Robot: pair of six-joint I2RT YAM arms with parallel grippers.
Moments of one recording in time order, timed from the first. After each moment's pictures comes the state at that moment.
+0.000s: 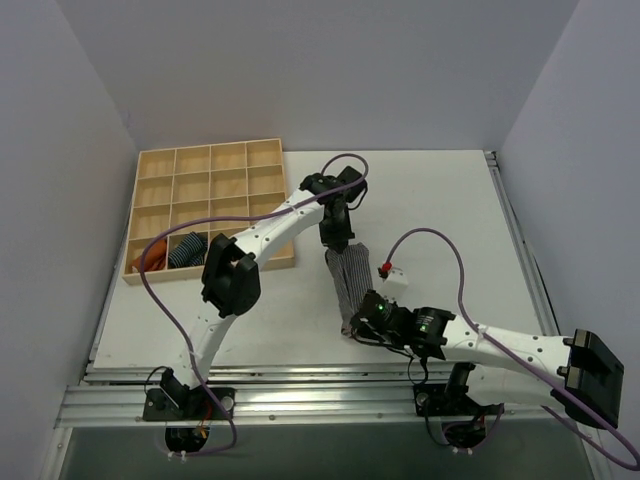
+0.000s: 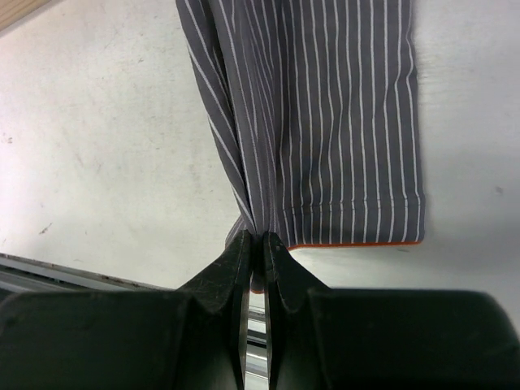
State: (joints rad) left arm -0.77 2.31 2.25 -1.18 -0.09 -0.85; right arm 1.08 1.06 0.54 -0.36 0.40 1.13
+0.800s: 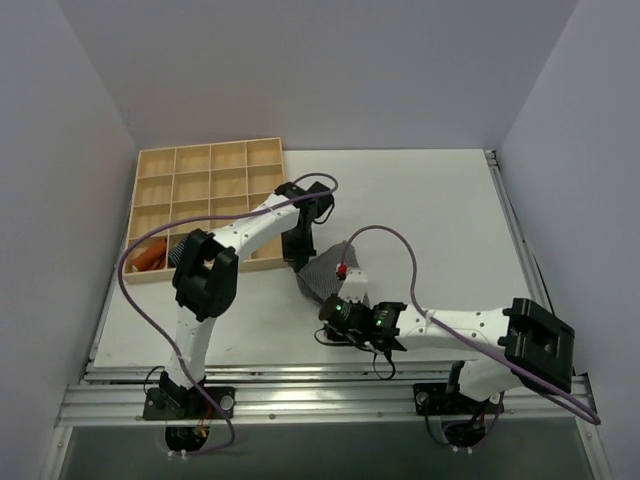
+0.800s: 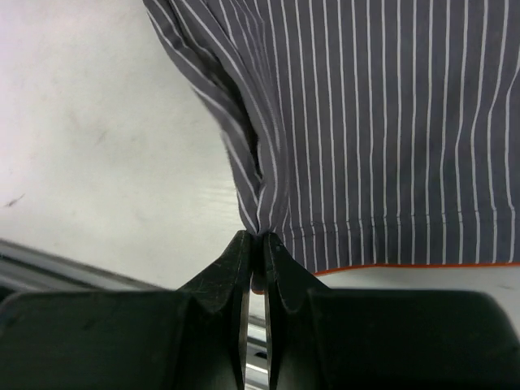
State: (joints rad) left arm -0.70 2.18 1.90 -1.22 -0.17 -0.79; right arm 1.15 1.33 0.68 -0.32 0.40 1.07
